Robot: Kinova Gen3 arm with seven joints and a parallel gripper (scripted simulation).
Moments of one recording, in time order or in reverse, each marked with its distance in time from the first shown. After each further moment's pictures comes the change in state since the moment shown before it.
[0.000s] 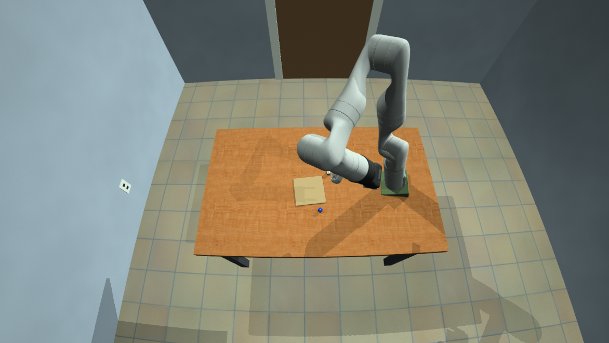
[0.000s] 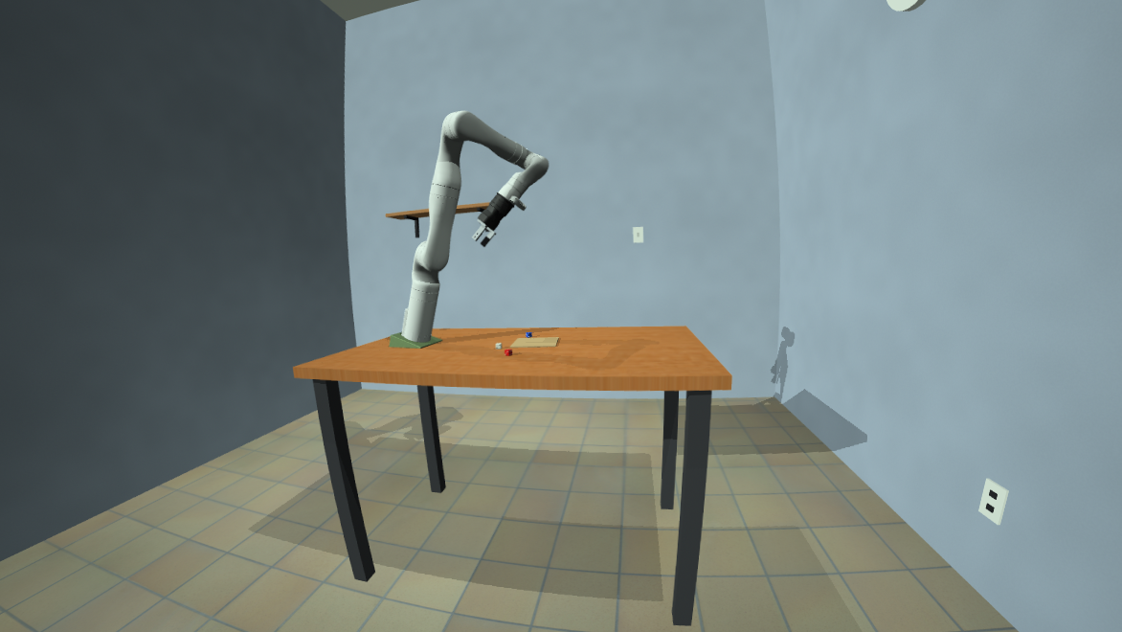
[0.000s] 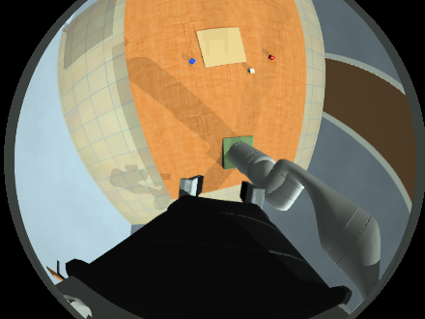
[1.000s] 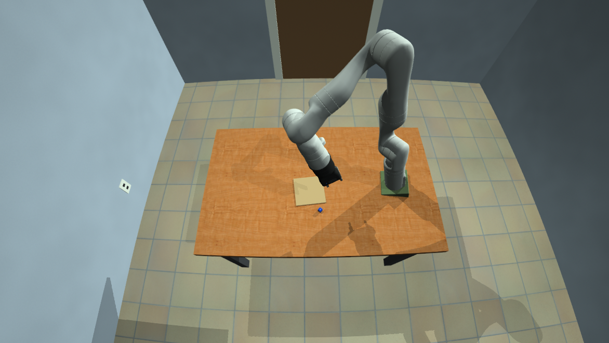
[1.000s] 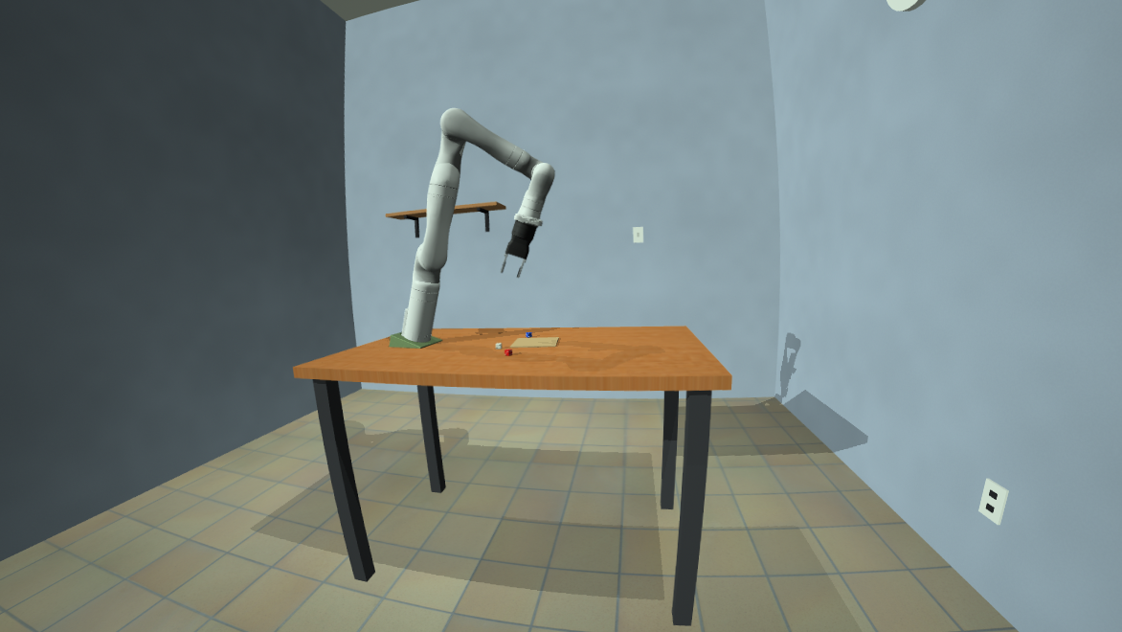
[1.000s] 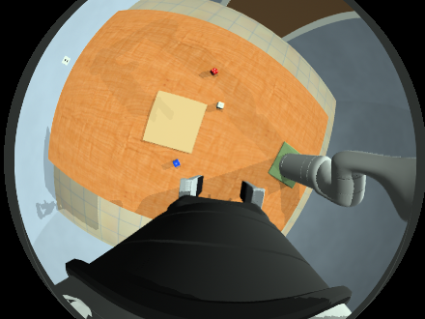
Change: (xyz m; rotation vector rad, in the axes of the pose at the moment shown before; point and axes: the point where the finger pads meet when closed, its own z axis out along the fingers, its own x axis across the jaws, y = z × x) arm -0.007 -0.178 0.016 0.014 -0.422 0.921
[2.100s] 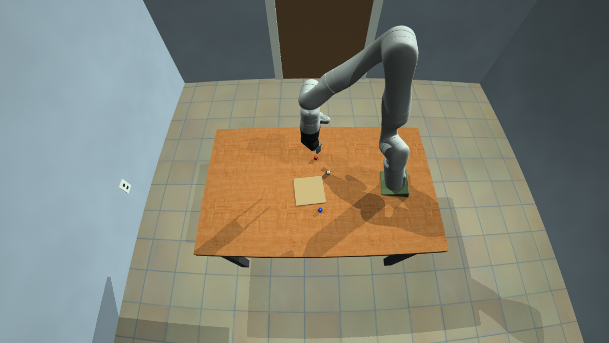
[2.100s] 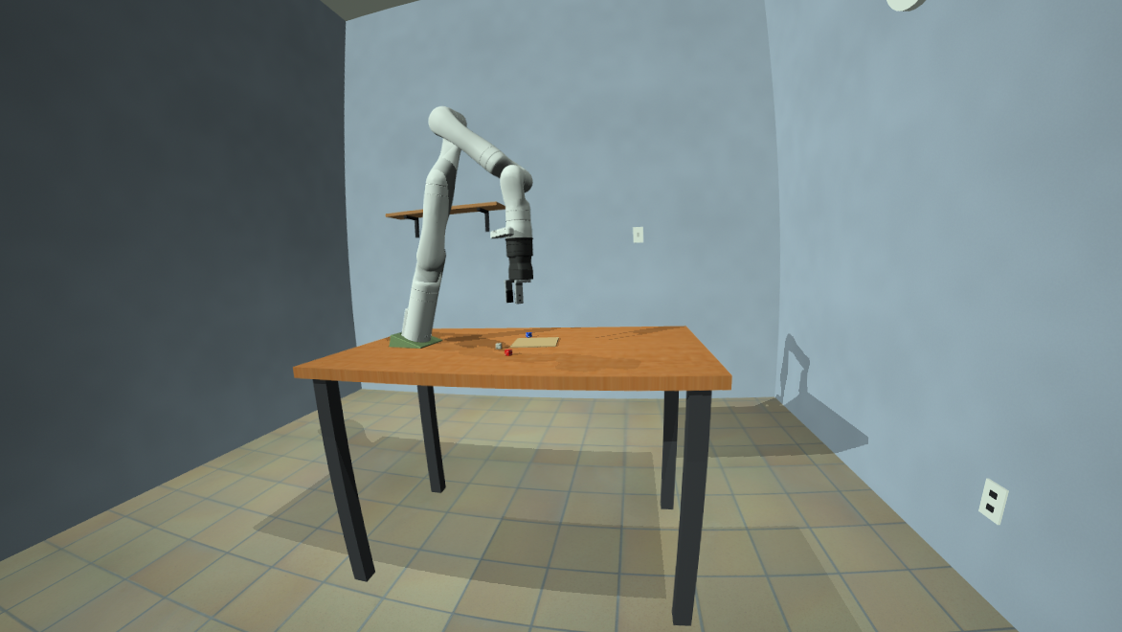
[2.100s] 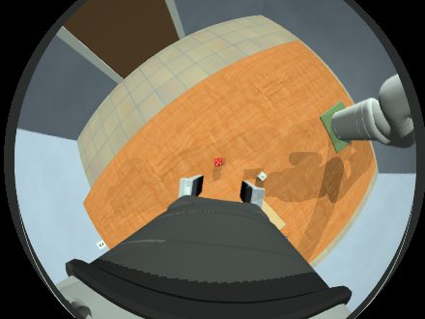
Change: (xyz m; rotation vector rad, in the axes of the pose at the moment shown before) arm -0.027 -0.225 0.020 0.006 -0.438 1.036
